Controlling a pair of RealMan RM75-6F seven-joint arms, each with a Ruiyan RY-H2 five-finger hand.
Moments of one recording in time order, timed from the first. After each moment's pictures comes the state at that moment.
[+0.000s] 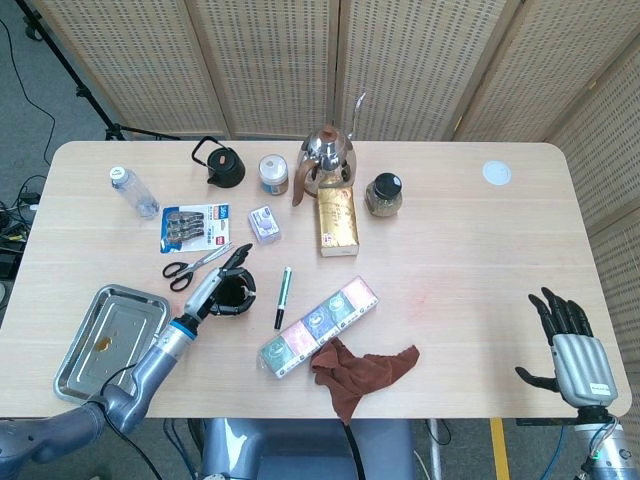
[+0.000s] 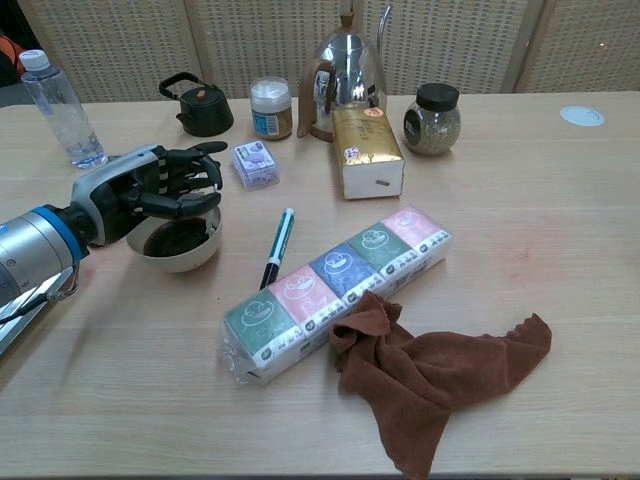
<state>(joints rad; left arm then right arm) -0.65 -1.81 -0.06 -0.96 1.52 1.07 -1.21 0.09 -1.11 0.05 -1.75 -1.45 1.41 -0.07</state>
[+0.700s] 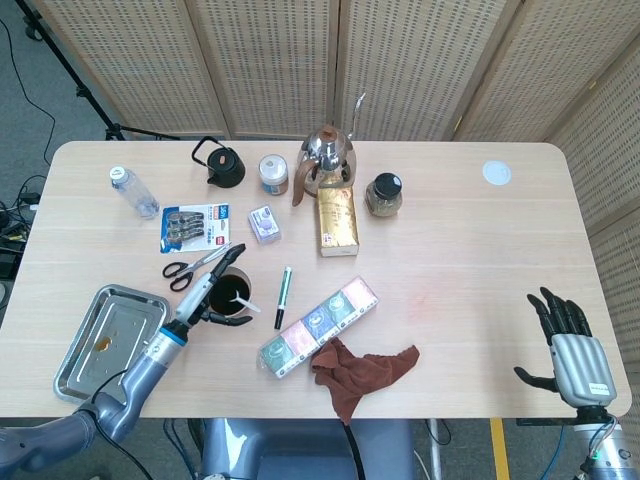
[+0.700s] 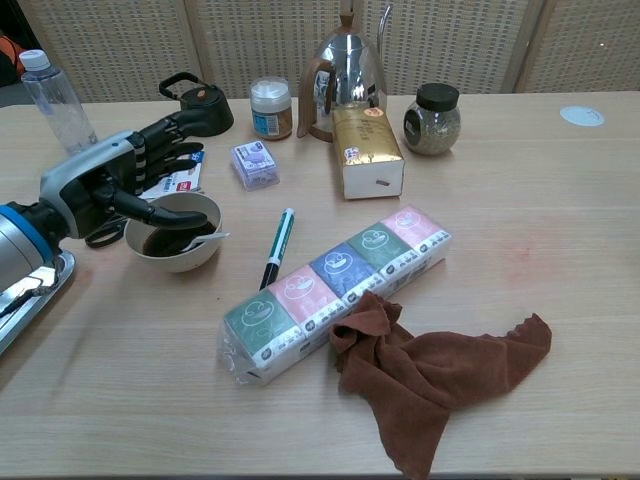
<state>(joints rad) -0.60 -1.78 -0.04 -0.97 1.57 1.20 -1.11 0.09 -1.10 0.05 -1.76 -1.45 1.41 -0.07</state>
